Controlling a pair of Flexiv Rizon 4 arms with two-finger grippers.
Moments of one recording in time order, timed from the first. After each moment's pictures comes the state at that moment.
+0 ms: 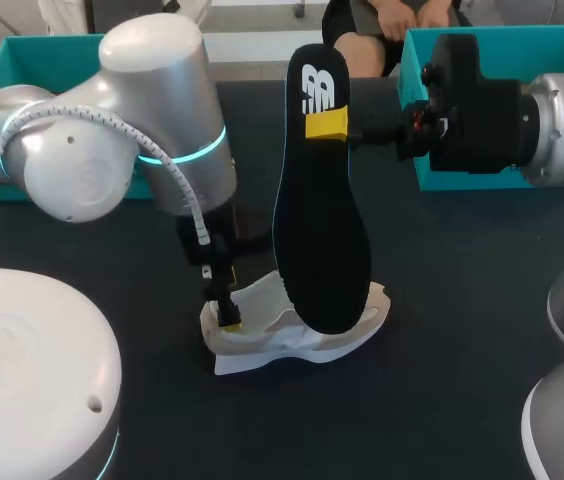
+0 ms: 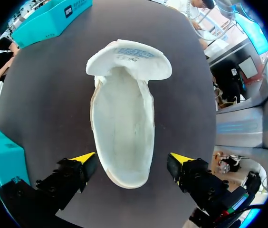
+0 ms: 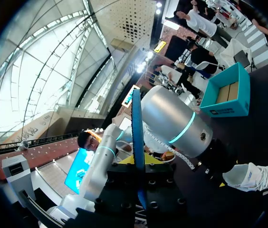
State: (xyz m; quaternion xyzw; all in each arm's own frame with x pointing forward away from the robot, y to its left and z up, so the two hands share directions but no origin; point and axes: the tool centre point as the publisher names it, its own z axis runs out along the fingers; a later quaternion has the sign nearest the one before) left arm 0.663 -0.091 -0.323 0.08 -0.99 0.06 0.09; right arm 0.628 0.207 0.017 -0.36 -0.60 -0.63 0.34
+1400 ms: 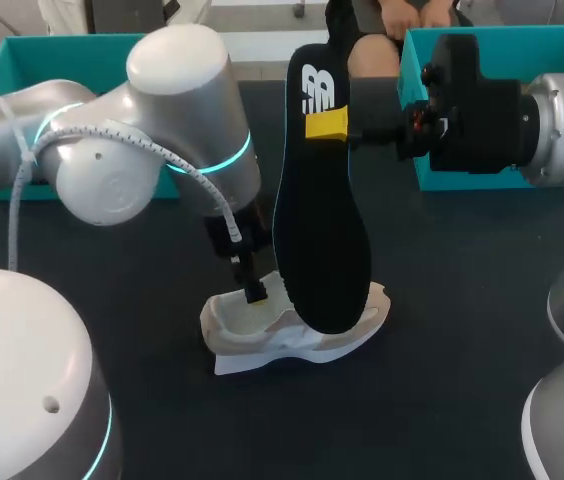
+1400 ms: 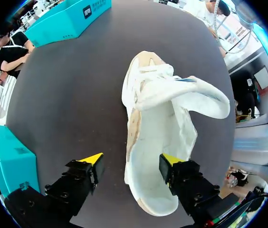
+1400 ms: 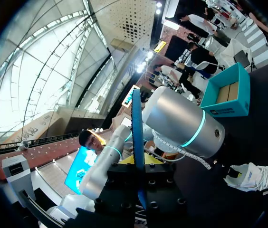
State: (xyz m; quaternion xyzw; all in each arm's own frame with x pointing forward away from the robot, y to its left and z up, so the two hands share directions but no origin) left arm 0.710 -0.122 -0.345 0.12 -0.99 0.08 0.02; right arm 0.628 0.207 0.017 -0.36 -0.60 -0.63 0.34
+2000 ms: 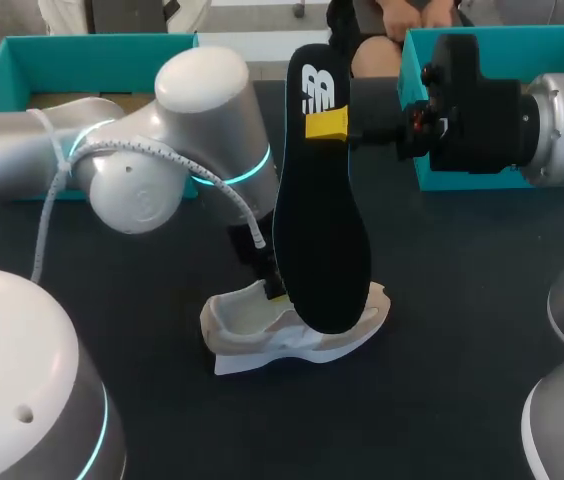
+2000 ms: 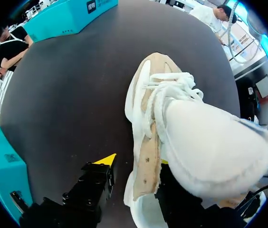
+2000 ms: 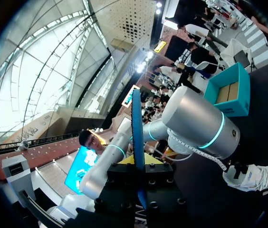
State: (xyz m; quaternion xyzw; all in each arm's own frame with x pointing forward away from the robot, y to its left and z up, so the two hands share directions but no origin) left arm 0.721 -0.151 -0.379 0.15 -0.98 0.09 0.04; right arm 0.628 0.207 0.017 -0.36 -0.60 -0.63 0.34
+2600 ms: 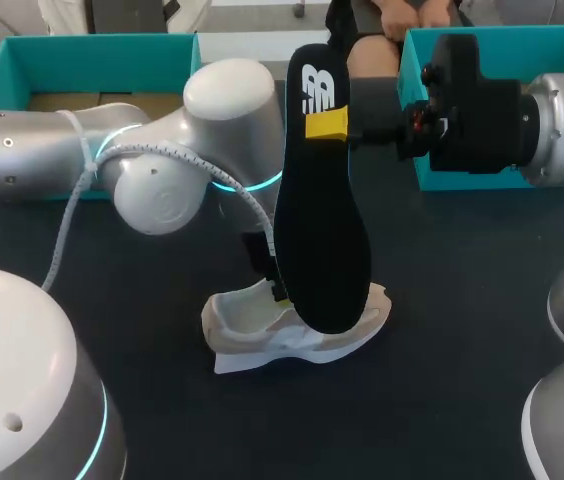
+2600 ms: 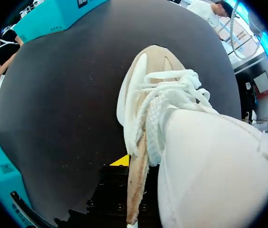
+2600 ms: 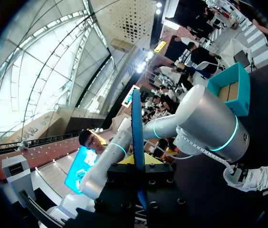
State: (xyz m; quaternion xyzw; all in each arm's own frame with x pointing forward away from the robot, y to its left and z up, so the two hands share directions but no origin) left arm 0.713 -0.164 -0.397 0.12 -0.99 0.07 0.06; right arm 0.628 0.207 0.017 -0.36 -0.60 -0.63 0.34
